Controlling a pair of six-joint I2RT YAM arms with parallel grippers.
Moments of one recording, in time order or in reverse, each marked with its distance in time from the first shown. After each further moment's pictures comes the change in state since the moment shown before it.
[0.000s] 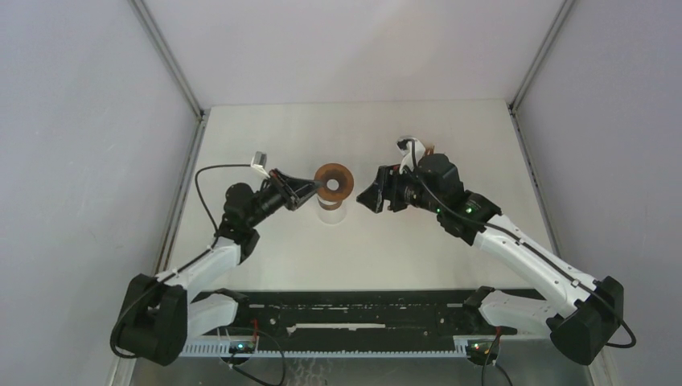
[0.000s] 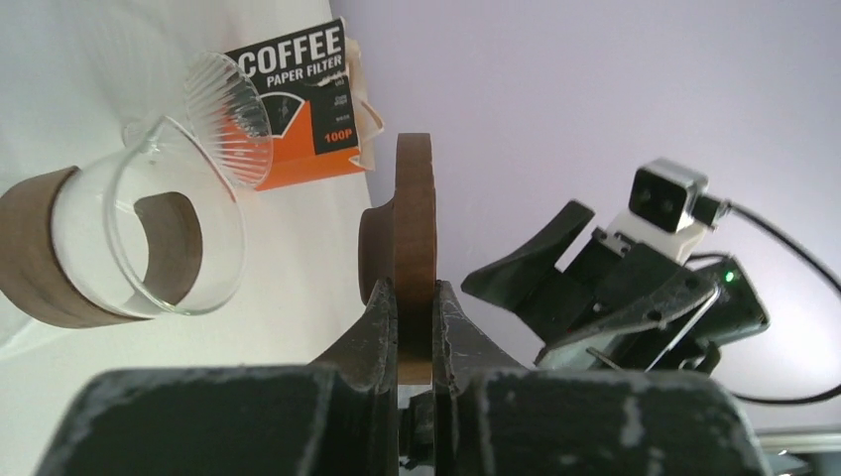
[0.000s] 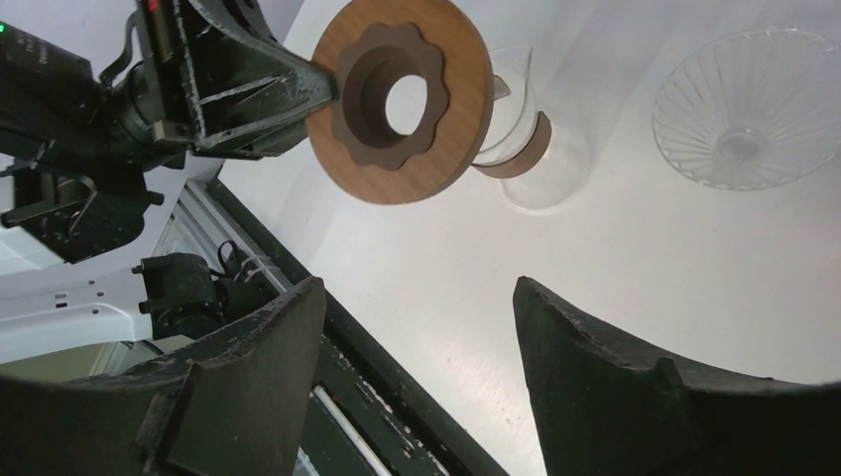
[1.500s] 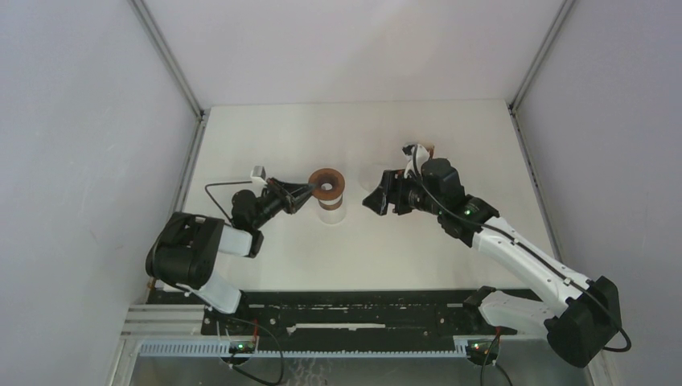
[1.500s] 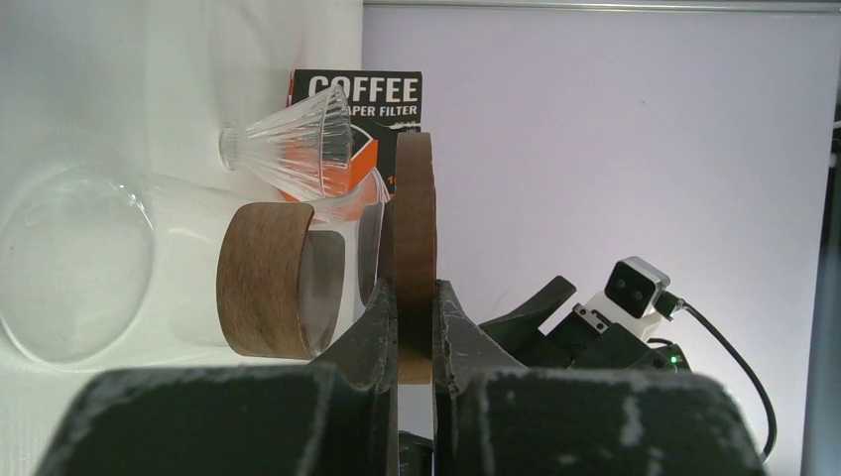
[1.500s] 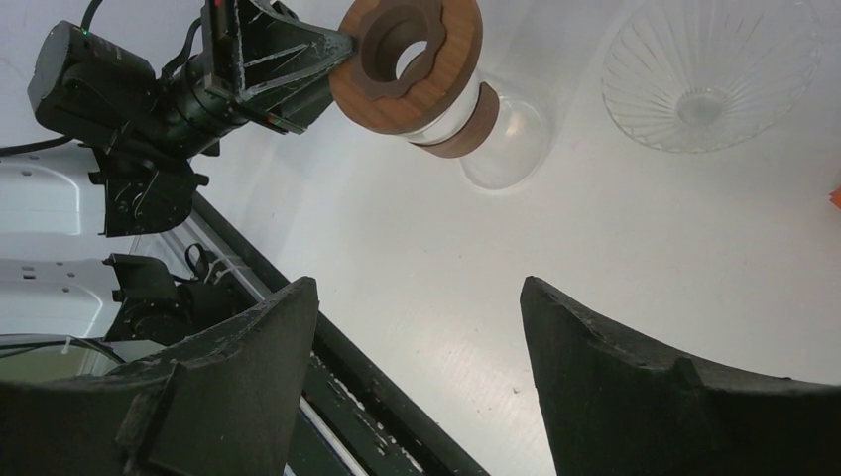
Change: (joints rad) left arm 0.136 0.497 -0.107 0.563 0.046 -0.280; right arm -0.075 -0.004 -0.105 0.051 -0.028 -0.002
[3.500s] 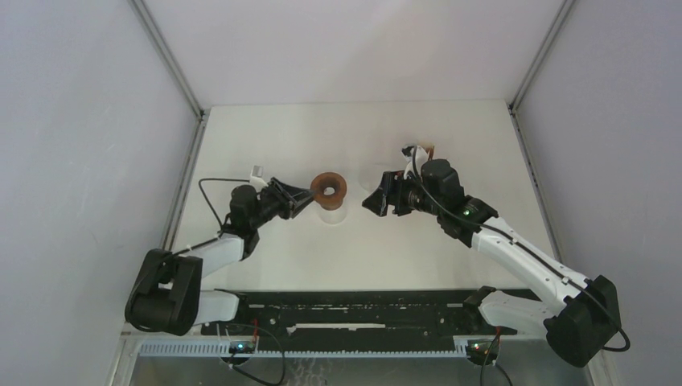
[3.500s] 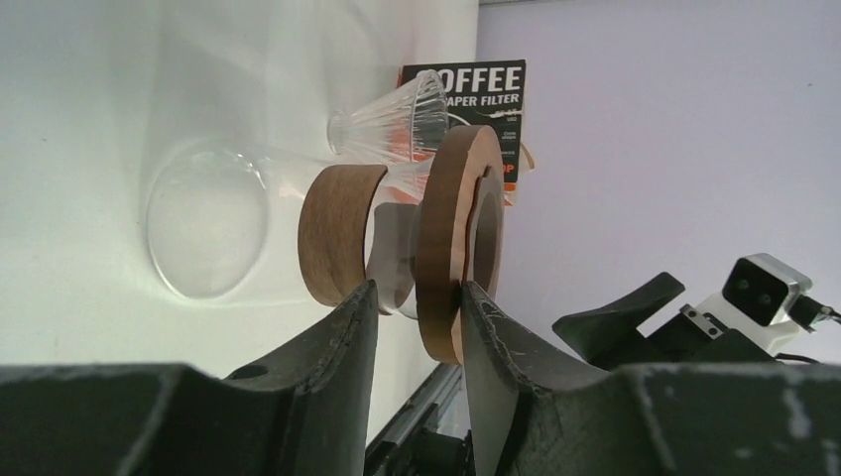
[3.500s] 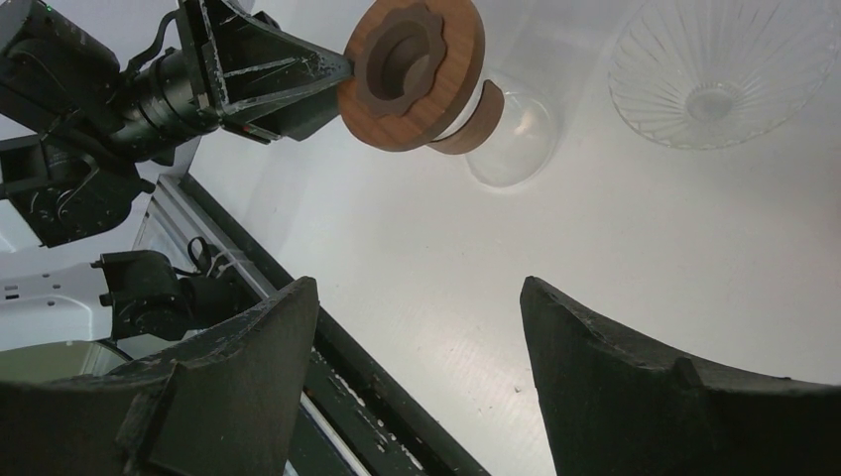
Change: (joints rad) left arm -0.028 -0.286 0.034 -0.549 -0.079 0.289; right arm -0.006 0.006 -0.017 0.024 -0.026 0.000
